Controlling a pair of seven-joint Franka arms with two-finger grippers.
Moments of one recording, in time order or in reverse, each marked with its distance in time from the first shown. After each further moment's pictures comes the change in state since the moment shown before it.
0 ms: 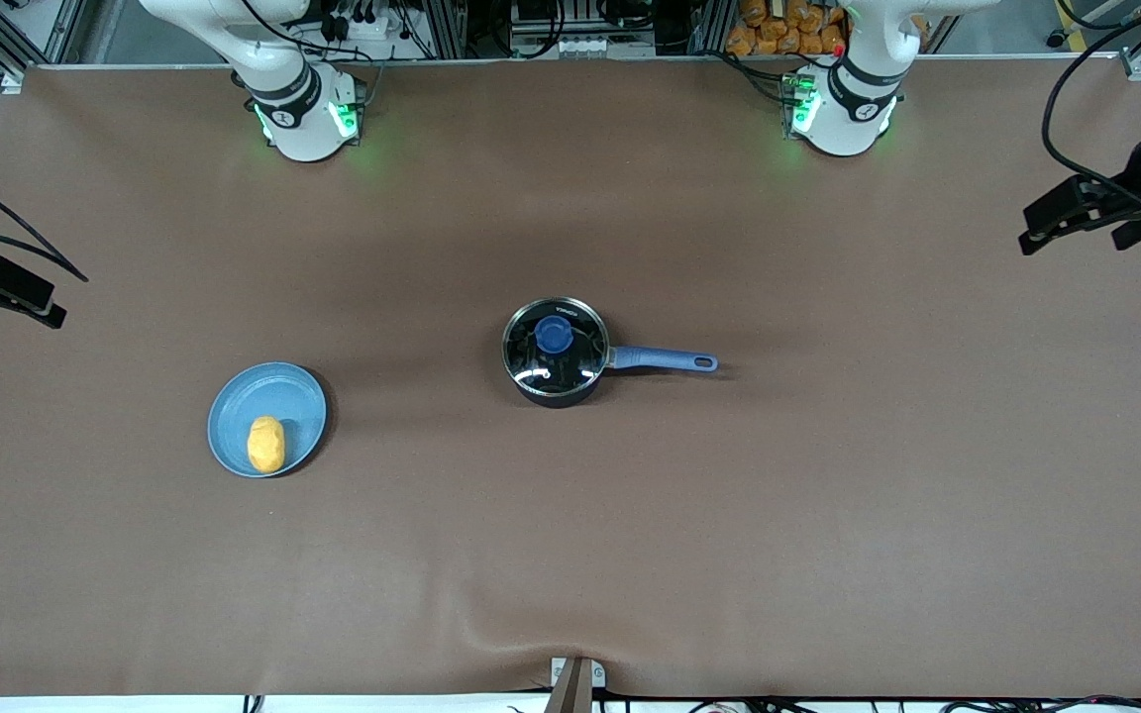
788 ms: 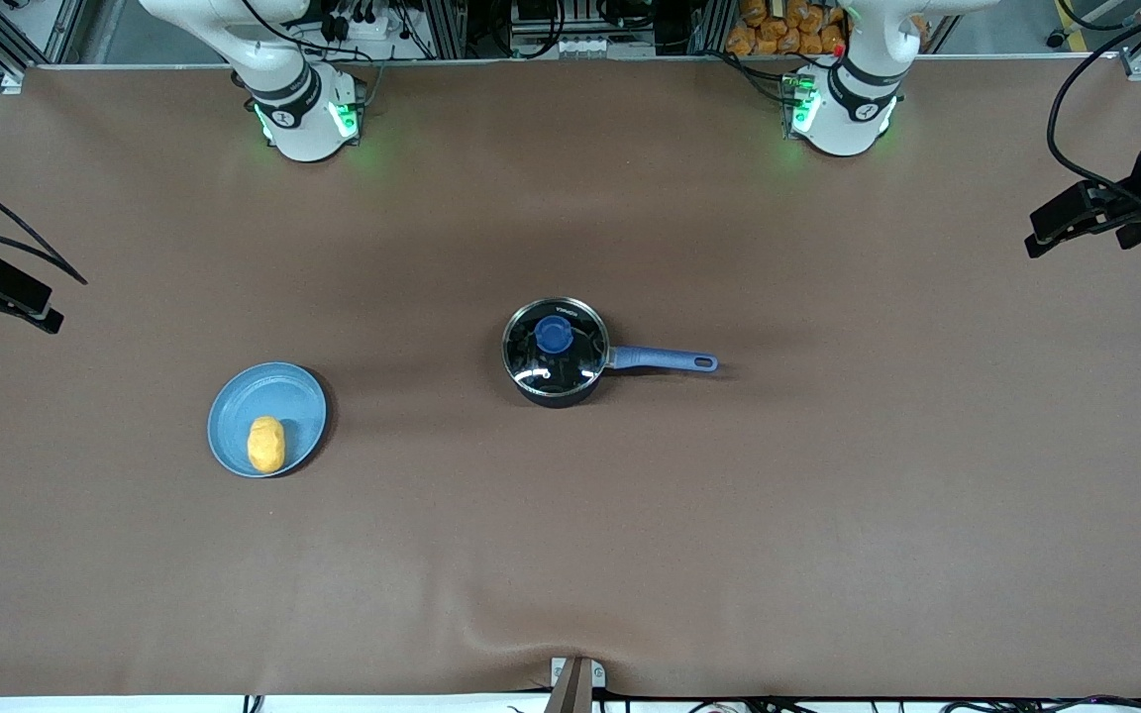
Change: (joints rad) left arm 0.020 -0.006 0.017 -0.011 0.018 0.000 -0.027; right arm 0.004 -0.008 0.001 0.012 0.000 0.029 0.012
